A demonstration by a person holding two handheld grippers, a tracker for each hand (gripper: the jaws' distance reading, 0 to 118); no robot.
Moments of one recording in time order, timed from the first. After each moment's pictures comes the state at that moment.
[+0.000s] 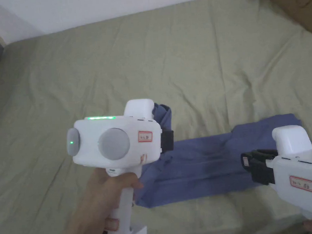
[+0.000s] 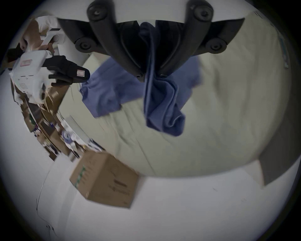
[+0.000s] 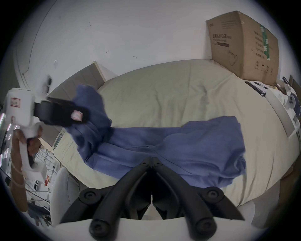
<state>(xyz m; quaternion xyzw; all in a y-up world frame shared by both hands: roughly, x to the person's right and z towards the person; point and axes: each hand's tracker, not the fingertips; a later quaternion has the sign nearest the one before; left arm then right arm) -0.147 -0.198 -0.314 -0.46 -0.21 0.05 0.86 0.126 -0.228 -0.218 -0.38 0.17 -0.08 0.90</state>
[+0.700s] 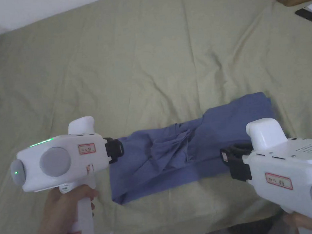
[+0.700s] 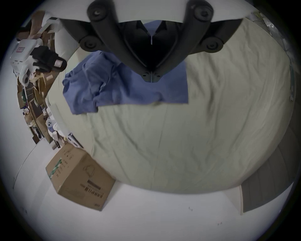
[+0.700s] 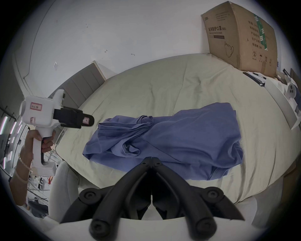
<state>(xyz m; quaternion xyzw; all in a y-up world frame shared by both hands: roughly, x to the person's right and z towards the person) -0.192 -0.231 -0.311 -0.49 -0.11 0.11 0.86 0.152 -0.249 -0.215 -0.39 0.19 -0.09 0.90</state>
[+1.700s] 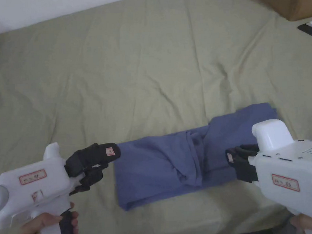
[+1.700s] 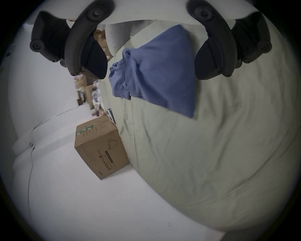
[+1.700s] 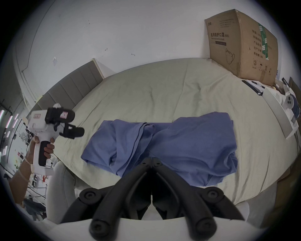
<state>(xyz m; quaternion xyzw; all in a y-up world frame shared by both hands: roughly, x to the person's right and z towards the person) -0.317 -0.282 -0.298 -0.44 -0.22 0.41 0.77 0.133 -0.232 -0.227 -0.39 0.17 -0.06 0.90</state>
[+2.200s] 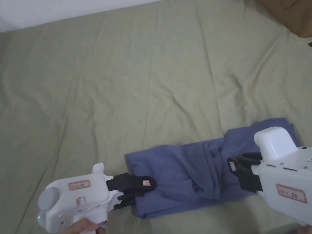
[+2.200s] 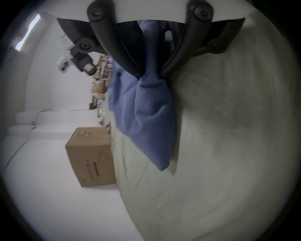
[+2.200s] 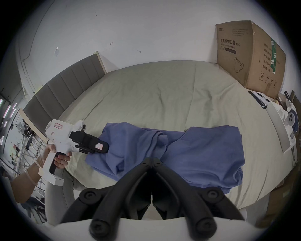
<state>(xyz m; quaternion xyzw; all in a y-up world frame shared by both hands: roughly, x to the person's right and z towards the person) -0.285 -0.339 -0.315 -0.51 -0.25 0.49 0.65 0.086 -0.213 -0.241 -0.40 0.18 -0.01 0.90</state>
